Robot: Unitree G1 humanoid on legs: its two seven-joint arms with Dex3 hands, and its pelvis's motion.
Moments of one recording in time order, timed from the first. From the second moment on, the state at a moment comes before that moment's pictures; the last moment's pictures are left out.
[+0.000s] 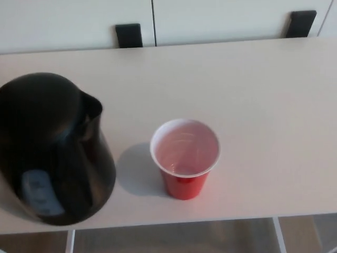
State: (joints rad) left_arm 0.29 0.49 0.47 0.58 -0.33 0.19 -0.33; right_arm 0.27 -0.26 -0.39 0.67 0.28 -0.05 0.30
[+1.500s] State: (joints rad) left_arm 0.44 0.56 0.59 0.39 -0.39 0.23 -0.54; right_arm 0.28 -0.25 -0.34 0.64 0.25 -0.07 0.26
